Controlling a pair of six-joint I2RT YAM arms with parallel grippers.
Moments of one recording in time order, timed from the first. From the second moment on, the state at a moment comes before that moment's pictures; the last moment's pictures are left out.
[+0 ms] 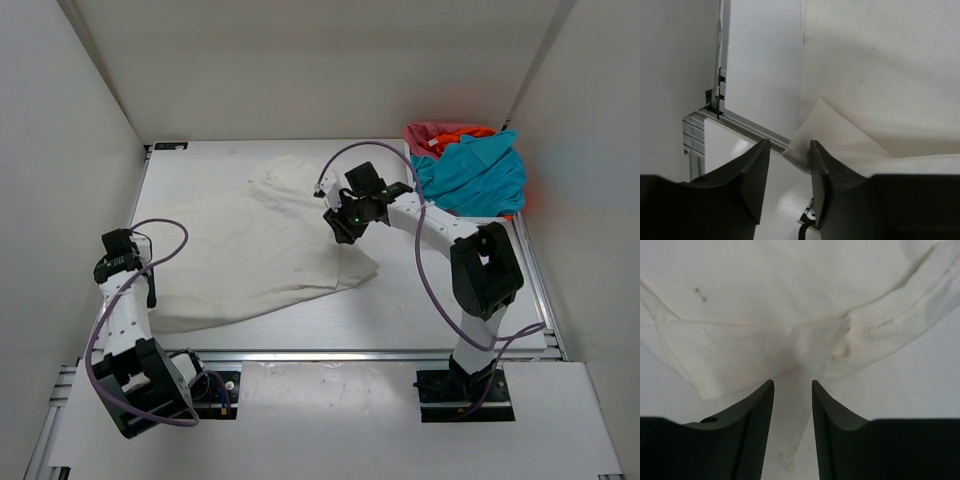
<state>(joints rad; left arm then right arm) 0.46 1.10 0.76 -0.80 -0.28 0.31 0.60 1.87 1.45 -0.56 -0.34 -0.41</state>
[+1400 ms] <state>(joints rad) 0.41 1.55 0.83 -0.67 -0.28 0.29 0.54 1.96 1.33 -0.50 -0.24 -0.35</state>
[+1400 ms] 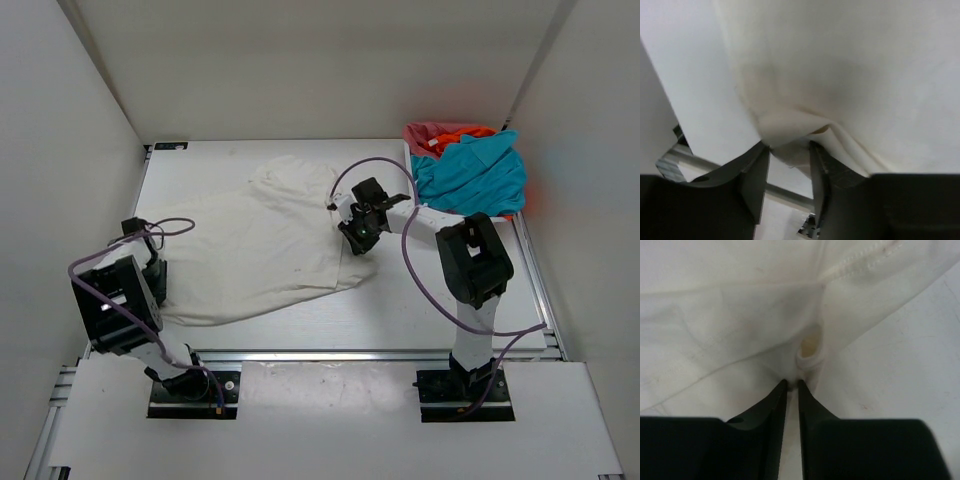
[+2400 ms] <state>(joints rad) 0.40 1.84 1.20 -0.67 -0.17 0.25 0.51 1.97 1.68 -0.44 -0.17 -0.20</state>
